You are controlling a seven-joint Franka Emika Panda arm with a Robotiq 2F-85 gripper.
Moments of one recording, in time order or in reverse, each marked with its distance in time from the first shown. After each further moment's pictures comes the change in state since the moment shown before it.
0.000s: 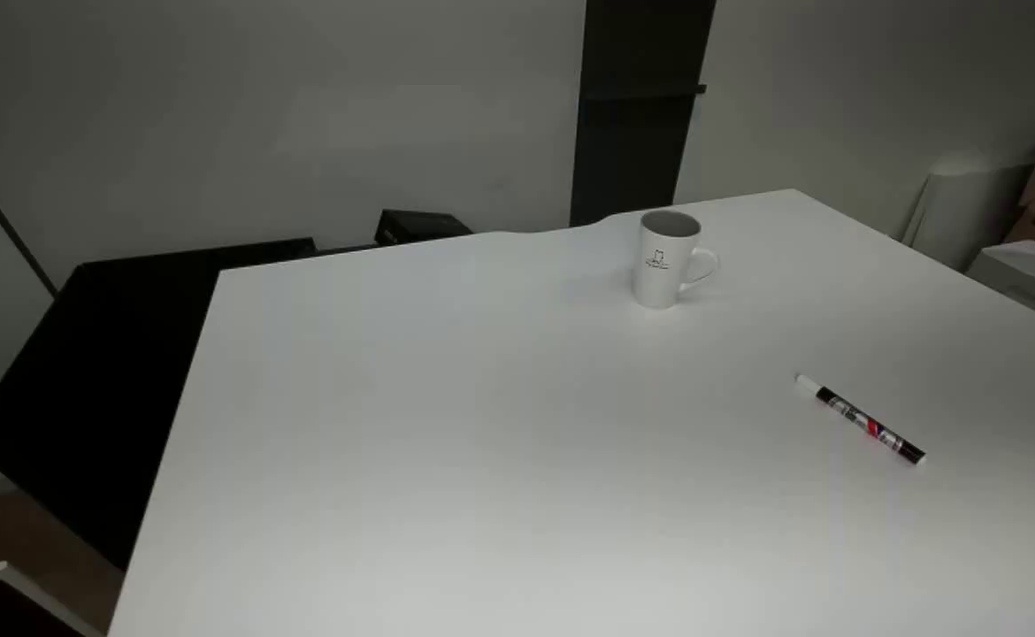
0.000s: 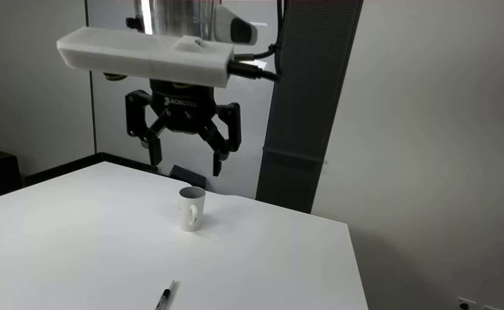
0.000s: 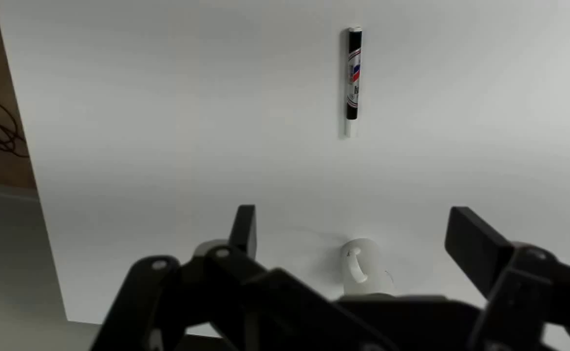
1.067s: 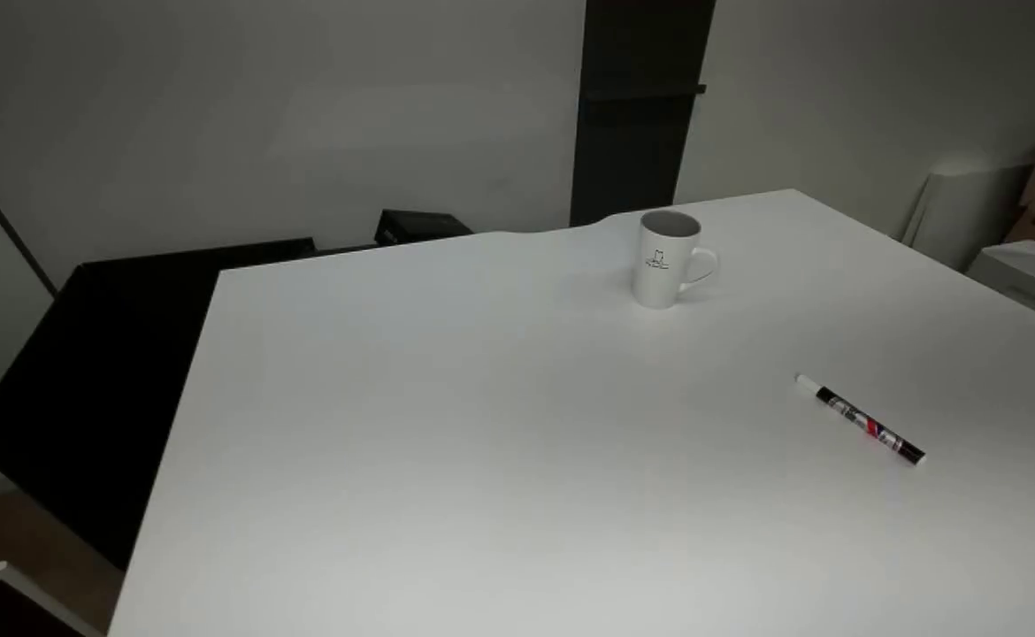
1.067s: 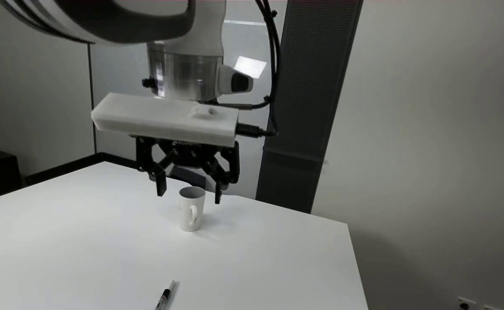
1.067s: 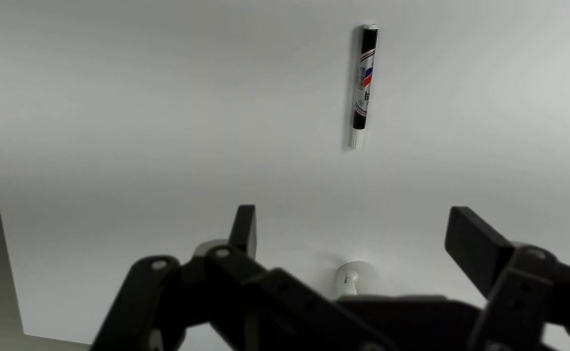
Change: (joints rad) arm 0.004 0.160 0.006 -0.010 0.070 0.143 -0.111
